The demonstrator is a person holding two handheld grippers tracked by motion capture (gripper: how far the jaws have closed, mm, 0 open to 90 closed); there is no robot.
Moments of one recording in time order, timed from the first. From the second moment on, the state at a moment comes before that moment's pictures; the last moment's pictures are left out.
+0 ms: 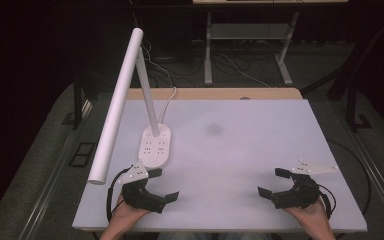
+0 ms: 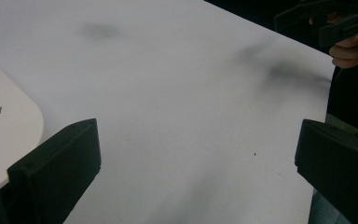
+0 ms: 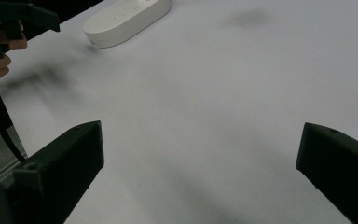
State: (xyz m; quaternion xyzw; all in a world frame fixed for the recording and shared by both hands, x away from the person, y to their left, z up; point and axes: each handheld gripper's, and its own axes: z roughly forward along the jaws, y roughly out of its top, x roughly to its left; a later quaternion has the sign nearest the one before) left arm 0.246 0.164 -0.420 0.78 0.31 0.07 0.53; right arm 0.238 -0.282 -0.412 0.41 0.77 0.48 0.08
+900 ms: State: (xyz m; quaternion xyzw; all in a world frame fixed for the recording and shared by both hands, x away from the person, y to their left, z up) left arm 0.248 0.170 -0.418 0.78 0.33 0.07 0.53; right arm 0.235 -0.283 -0.414 0.41 0.78 0.47 0.07
